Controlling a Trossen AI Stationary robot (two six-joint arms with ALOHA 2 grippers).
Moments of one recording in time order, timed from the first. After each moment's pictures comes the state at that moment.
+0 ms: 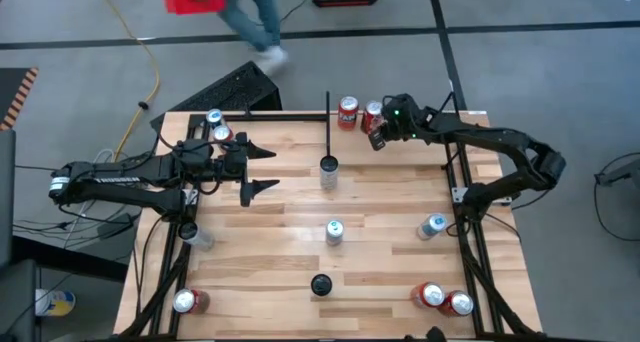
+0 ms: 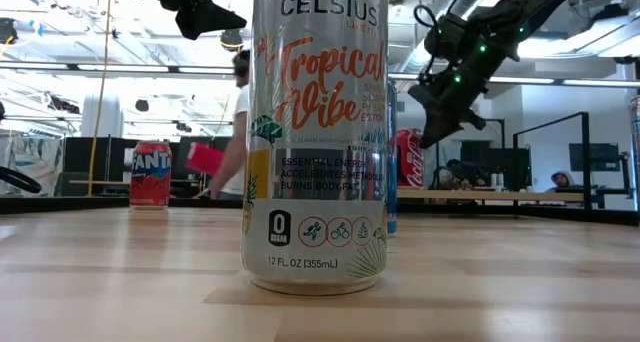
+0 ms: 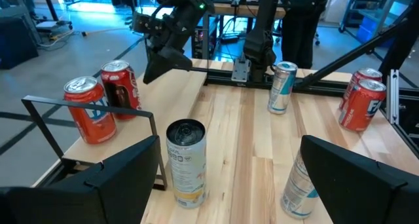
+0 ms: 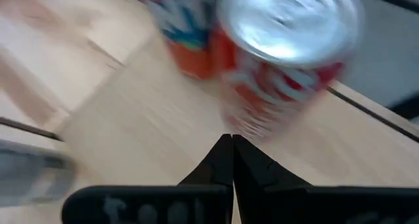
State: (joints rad) left arm 0.12 0.82 0.69 0.01 -0.07 -0.03; right arm -0.64 1.37 0.91 -0.31 0.10 0.25
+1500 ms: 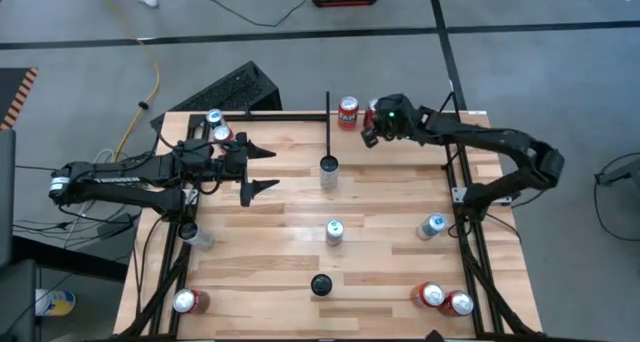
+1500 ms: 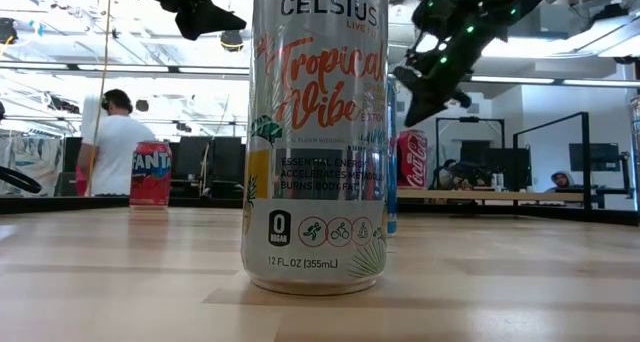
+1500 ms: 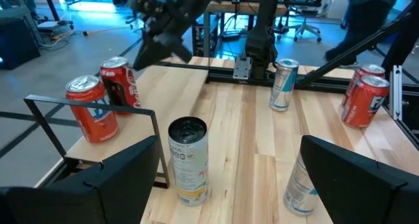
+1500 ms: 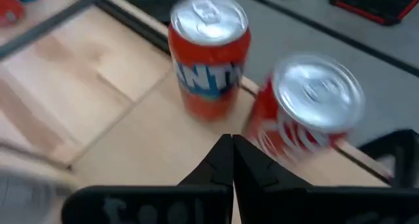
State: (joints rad) left arm 0.13 0.82 0.69 0.00 -0.07 -0.01; right arm -0.56 1.36 1.00 -0.37 0.27 0.23
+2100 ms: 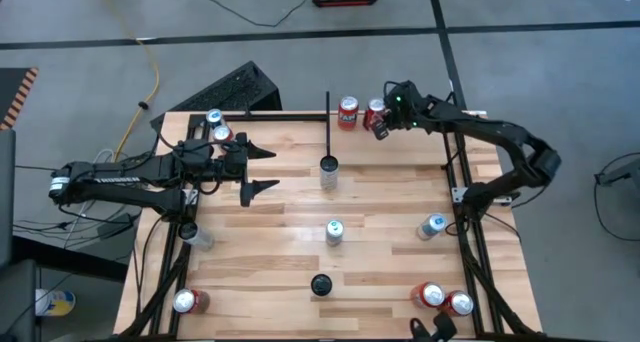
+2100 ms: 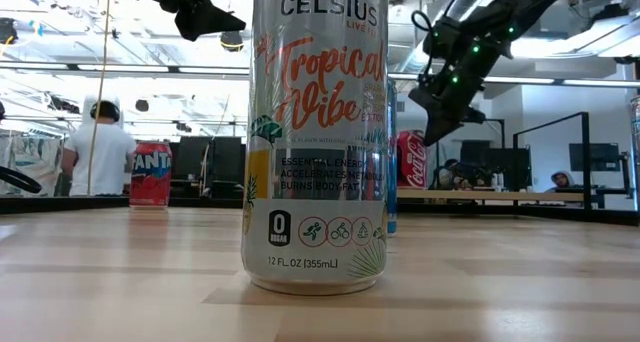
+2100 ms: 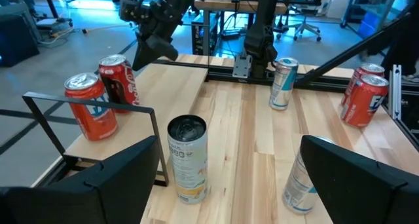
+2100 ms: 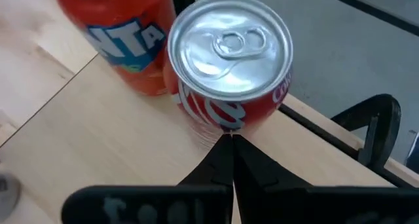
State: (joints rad) left arm 0.13 0.82 0.69 -0.01 -0.07 -0.02; right arm -0.74 1.43 1.00 -0.40 0.13 0.16
